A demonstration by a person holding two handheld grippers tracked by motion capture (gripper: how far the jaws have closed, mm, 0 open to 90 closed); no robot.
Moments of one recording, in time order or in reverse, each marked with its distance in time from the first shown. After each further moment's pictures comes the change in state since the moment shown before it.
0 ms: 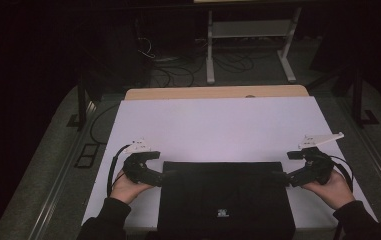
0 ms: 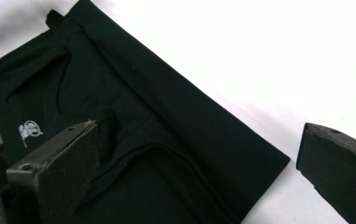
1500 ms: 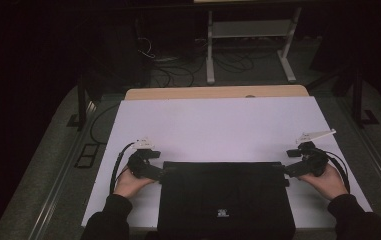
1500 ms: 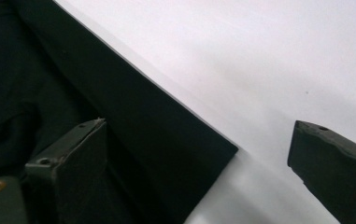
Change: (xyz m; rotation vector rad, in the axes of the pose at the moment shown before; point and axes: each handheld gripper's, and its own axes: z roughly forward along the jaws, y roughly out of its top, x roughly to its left) left arm 0.037 -0.014 0.033 0.072 -0.003 -0.019; right arm -0.049 -0.013 0.031 0.051 -0.023 0.070
